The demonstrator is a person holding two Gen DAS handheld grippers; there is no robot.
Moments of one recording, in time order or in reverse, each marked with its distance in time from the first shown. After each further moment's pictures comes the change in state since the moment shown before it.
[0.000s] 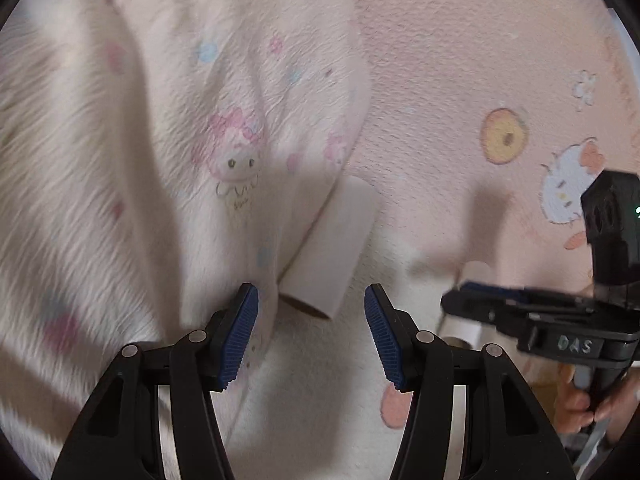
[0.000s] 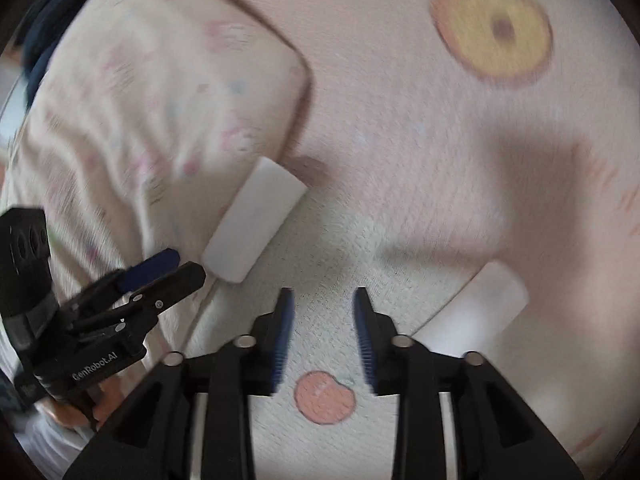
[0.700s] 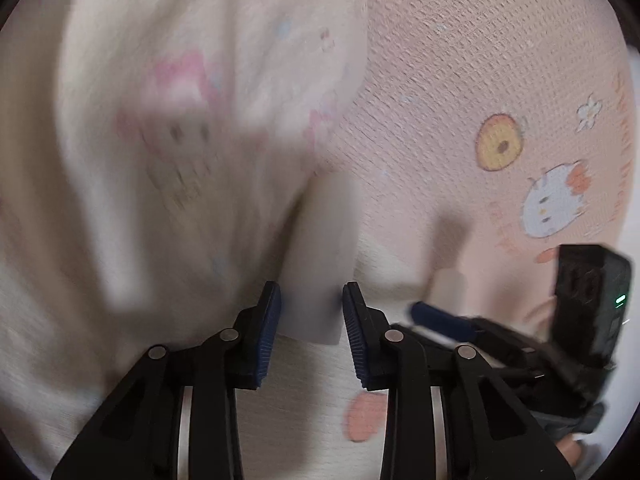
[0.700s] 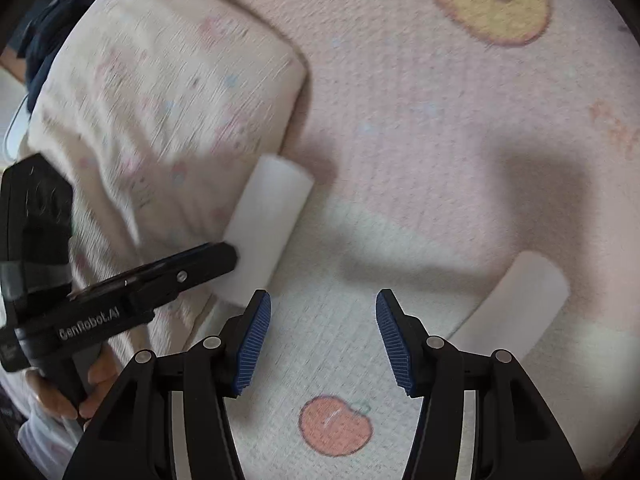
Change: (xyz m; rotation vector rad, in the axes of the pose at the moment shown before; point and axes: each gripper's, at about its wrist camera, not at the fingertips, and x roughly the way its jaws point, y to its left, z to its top) left arm 0.043 -0.001 0.002 -0.126 0.089 -0.248; right arm 0.020 0.011 -0.025 -0.056 -0.125 0.023
